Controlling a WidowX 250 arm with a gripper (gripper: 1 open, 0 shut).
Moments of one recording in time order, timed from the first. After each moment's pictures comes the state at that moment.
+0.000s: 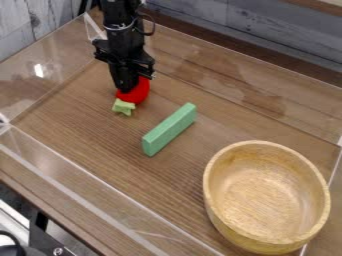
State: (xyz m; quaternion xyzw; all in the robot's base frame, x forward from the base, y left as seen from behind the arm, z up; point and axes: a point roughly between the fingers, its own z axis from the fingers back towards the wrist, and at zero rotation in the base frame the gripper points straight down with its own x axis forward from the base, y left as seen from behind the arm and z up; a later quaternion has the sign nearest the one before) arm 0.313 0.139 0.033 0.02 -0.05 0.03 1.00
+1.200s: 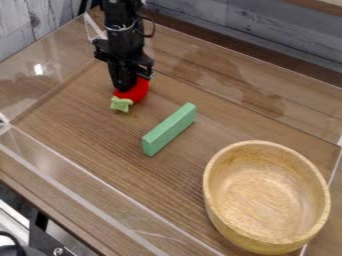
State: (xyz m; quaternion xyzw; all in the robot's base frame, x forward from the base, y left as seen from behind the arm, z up) arm 0.313 0.139 0.023 0.02 -0.03 0.02 1.00
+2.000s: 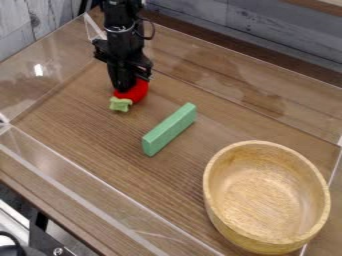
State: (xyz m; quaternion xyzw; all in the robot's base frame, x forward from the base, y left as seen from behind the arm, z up) arm 0.307 0.140 0.019 0.03 -0.02 0.01 1.00
